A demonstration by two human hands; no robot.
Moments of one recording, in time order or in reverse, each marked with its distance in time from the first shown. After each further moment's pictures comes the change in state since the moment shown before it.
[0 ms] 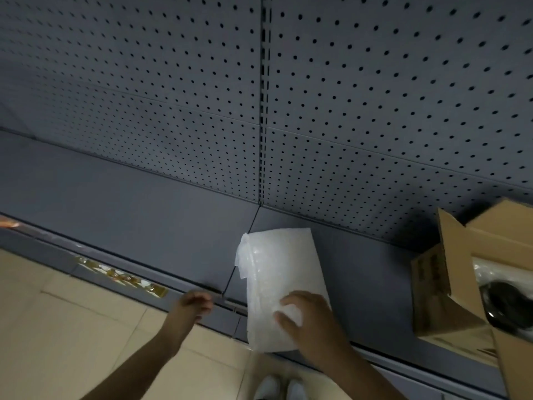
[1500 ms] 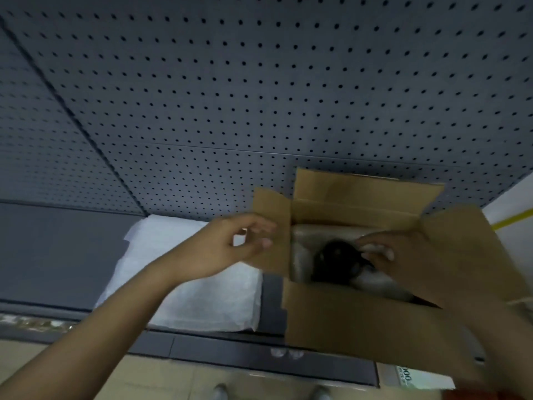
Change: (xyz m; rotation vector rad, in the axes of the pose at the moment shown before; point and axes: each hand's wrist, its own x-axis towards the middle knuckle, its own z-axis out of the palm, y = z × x) left_hand -0.162 0.163 0.341 0.833 -0.621 0.896; right_hand -0.134 0.283 -0.289 -0.238 0.401 0.011
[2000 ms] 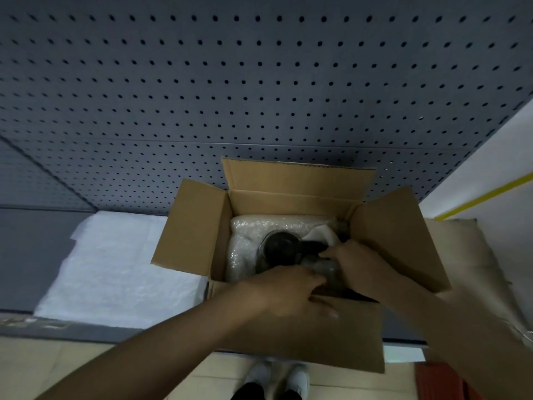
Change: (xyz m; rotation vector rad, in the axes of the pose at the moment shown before) left_hand 0.115 0.062 0.211 0.342 -0.584 -0.035; right_hand 0.021 0.113 0.033 -0.149 -0.320 0.011
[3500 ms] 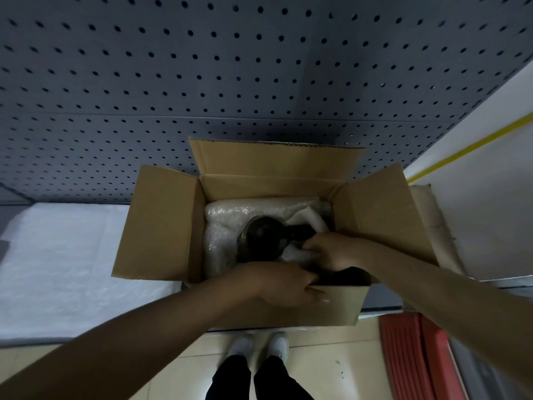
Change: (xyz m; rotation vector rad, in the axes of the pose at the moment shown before) left_hand 0.030 -0.014 0.011 -0.029 -0.297 0.114; right_hand 0.040 0.010 0.023 0.190 -0.382 0.097
